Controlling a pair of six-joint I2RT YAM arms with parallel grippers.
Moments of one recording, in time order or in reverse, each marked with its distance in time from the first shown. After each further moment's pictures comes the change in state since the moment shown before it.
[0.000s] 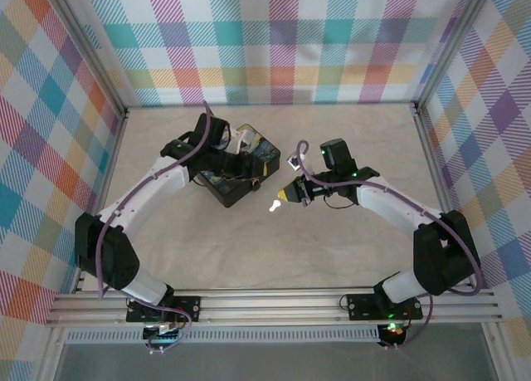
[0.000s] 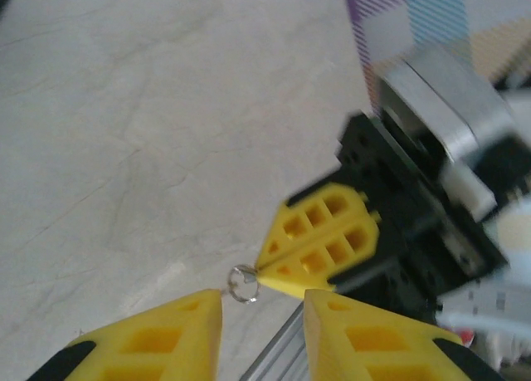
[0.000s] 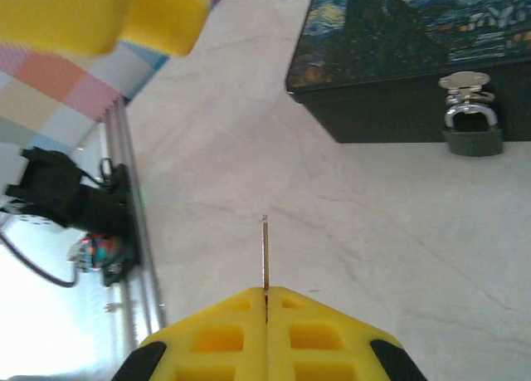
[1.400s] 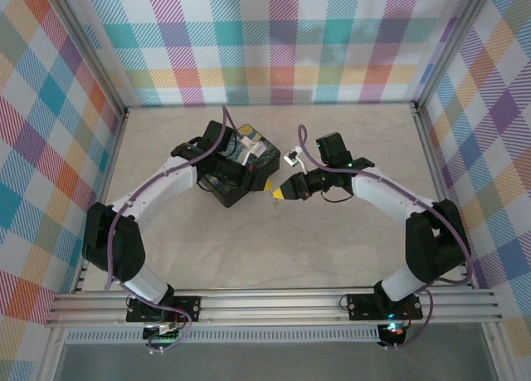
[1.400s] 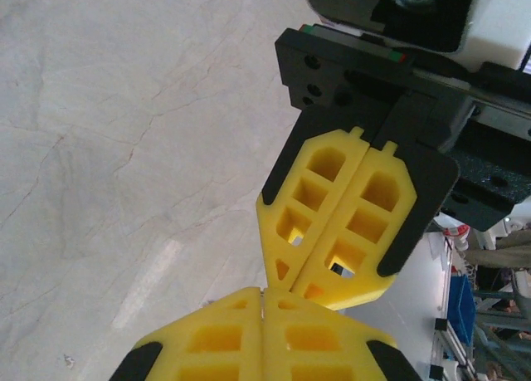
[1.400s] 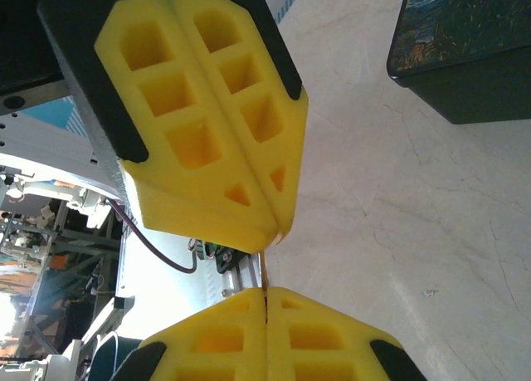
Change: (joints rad) left arm -0.015 0.075 -0.040 -0.002 0.187 0.265; right arm -0.006 0.087 0.094 -0.081 -0.224 0.103
